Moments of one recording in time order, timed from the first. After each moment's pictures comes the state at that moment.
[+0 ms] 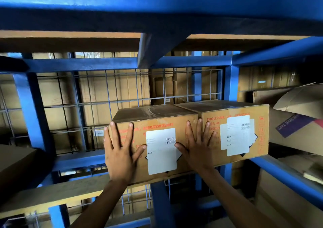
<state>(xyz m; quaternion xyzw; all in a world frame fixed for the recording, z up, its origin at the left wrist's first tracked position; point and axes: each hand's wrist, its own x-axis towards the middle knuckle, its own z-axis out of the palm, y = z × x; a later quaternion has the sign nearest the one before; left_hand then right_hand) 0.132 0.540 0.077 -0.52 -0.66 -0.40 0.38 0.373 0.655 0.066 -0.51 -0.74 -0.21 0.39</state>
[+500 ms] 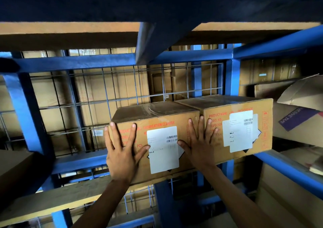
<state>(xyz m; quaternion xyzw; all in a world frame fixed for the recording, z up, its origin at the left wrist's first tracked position) 0.134 0.538 0.083 -0.53 -0.68 -0.38 0.34 0.368 0.659 0.061 -0.51 -0.74 -0.19 0.39</state>
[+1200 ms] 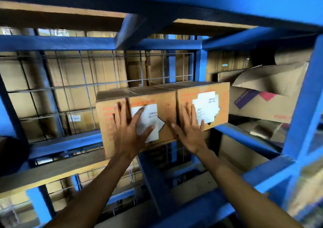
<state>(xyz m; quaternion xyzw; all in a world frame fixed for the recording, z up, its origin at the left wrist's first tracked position) 0.207 0.489 0.088 -0.66 -0.56 -0.46 0.21 0.434 0.538 0.063 -0.50 -0.74 0.01 0.44</state>
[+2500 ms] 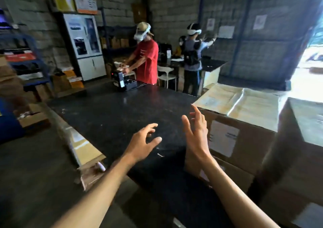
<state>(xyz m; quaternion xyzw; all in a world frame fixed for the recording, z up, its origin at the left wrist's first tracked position) 0.741 -0.148 -0.014 -0.85 0.30 0.01 -0.43 0.666 -0.331 -0.007 -0.79 0.14 -0.40 0.44</state>
